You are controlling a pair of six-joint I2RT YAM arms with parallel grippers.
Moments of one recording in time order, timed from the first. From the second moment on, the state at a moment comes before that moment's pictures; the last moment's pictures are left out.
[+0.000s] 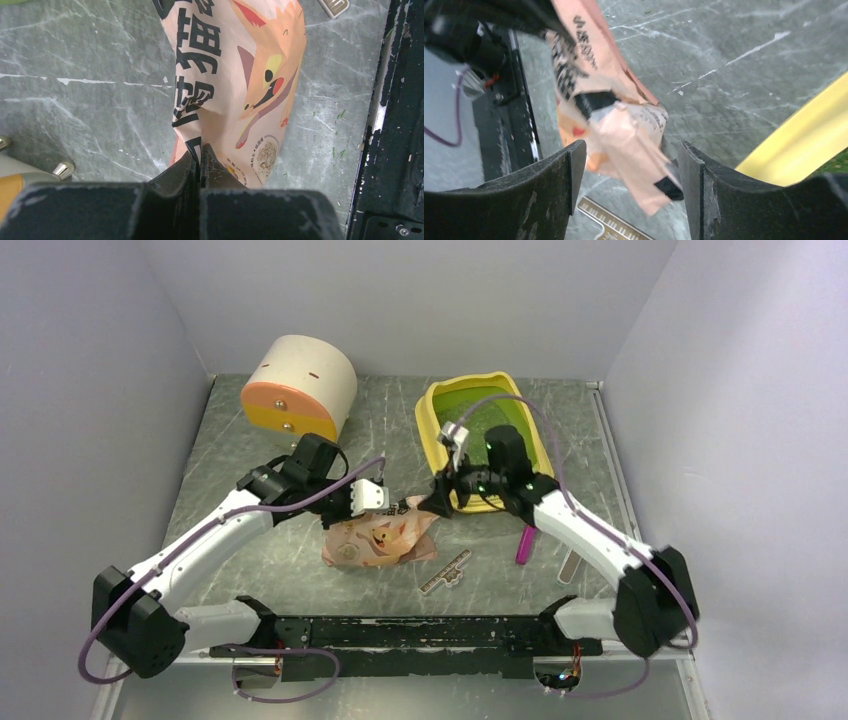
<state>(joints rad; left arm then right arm) -0.59 1.21 0.99 -0.75 0.44 0.85 0.53 1.35 0.92 -0.14 -0.70 -0.03</state>
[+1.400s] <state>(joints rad) -0.59 1.08 0.95 -0.73 0.38 0.81 0.67 1.24 0.87 -0.27 -0.72 -0.72</state>
